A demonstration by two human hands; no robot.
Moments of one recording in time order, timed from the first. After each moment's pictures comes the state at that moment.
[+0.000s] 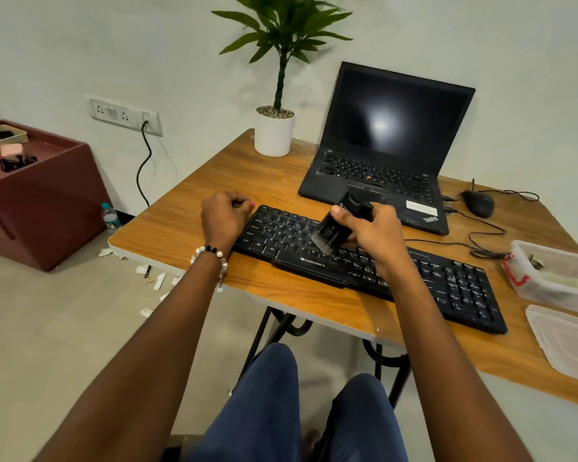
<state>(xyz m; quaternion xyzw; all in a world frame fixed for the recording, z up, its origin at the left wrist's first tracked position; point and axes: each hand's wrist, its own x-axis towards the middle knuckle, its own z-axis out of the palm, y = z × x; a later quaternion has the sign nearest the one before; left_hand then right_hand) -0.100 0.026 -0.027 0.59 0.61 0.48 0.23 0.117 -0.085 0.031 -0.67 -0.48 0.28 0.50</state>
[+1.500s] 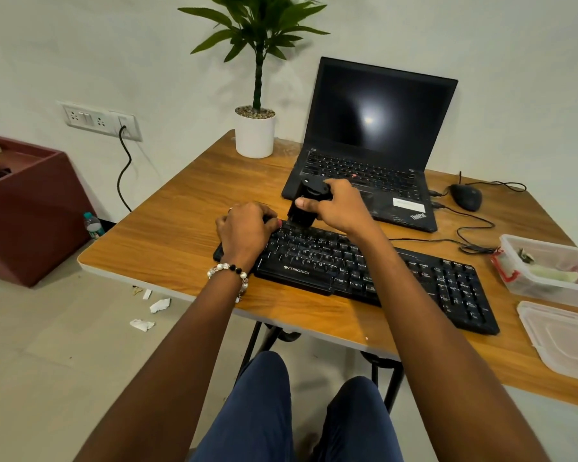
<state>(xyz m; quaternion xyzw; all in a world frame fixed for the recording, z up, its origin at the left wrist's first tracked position) -0.039 0.010 -0.017 0.71 0.61 0.31 0.13 0.118 -0.032 0.053 -0.68 -0.59 0.25 0.36</state>
